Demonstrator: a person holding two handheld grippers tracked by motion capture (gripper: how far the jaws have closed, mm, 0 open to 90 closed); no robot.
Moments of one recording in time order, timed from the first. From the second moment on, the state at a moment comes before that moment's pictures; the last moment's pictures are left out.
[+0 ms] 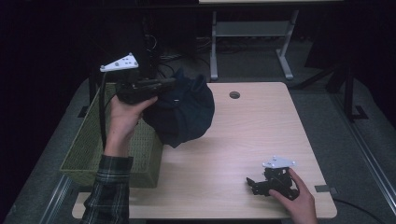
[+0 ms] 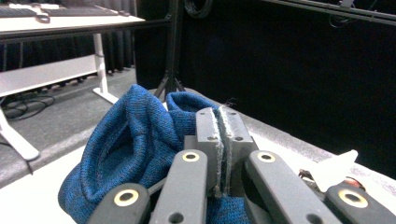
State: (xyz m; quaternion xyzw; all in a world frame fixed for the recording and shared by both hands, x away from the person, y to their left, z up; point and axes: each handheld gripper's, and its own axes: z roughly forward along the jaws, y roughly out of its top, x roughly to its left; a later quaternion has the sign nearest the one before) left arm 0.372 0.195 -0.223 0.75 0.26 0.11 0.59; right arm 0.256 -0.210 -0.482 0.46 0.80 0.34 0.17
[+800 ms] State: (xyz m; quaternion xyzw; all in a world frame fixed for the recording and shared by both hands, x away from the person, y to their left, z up) left arm 0.393 0.115 -0.258 0.77 0.23 0.06 0.59; right arm 0.256 -0.210 -0.482 0.46 0.80 0.33 0.17
